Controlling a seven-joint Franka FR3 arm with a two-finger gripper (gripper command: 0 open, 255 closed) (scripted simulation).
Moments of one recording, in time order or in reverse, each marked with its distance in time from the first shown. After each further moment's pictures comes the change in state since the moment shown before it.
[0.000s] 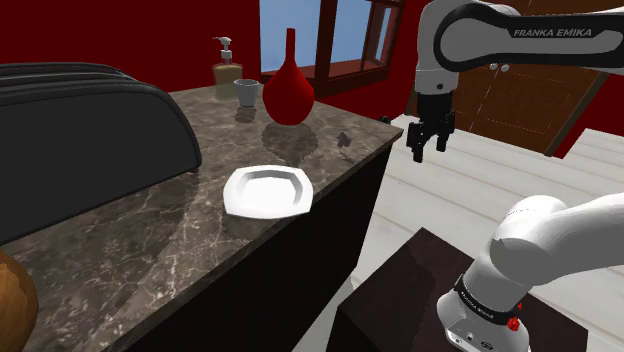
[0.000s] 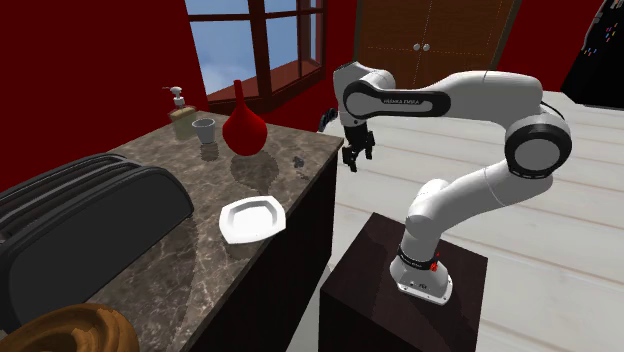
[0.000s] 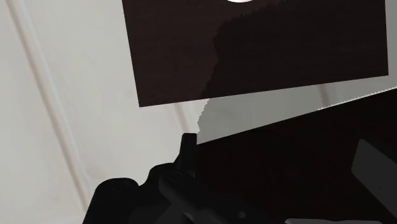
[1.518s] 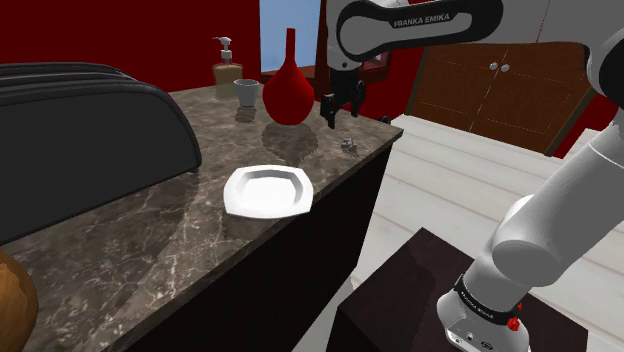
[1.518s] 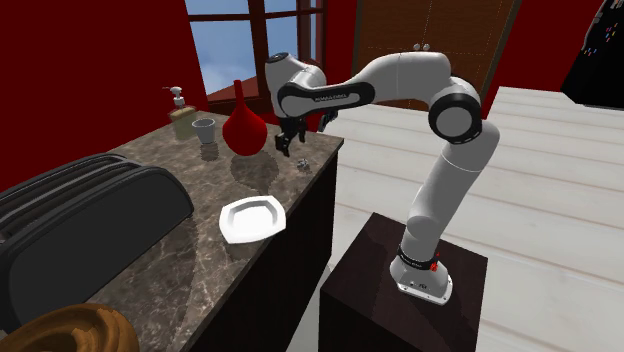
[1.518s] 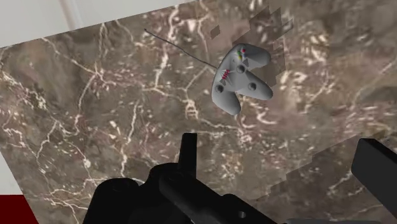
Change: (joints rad) arm 0.050 0.572 0.152 0.492 -0.116 0.305 0.113
